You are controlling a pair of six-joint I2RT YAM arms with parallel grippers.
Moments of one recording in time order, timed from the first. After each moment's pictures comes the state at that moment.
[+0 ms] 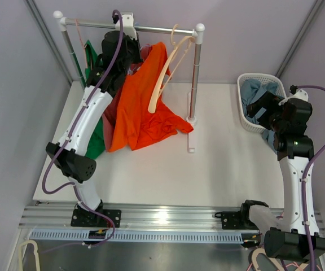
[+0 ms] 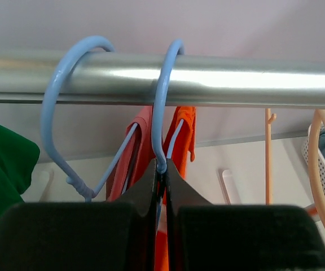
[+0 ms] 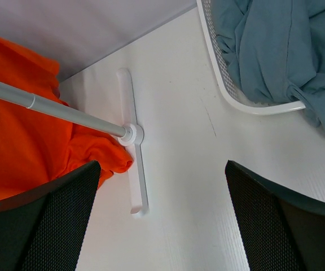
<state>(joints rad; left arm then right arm) -0.42 1.81 2.15 -0.43 -0.23 -0.10 -0.14 0.99 1.18 -0.57 -0.12 0.45</state>
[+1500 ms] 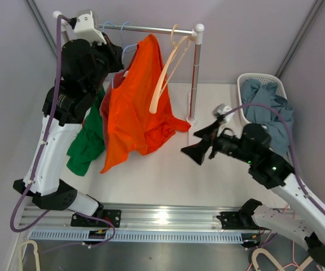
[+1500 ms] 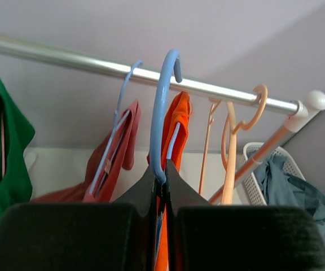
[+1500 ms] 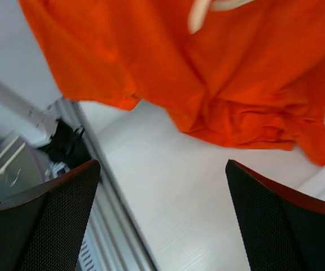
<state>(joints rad) -0.48 1.49 2.16 -0.65 -0.28 -0.28 0.63 0.80 1.04 -0.35 -0.36 0.25</state>
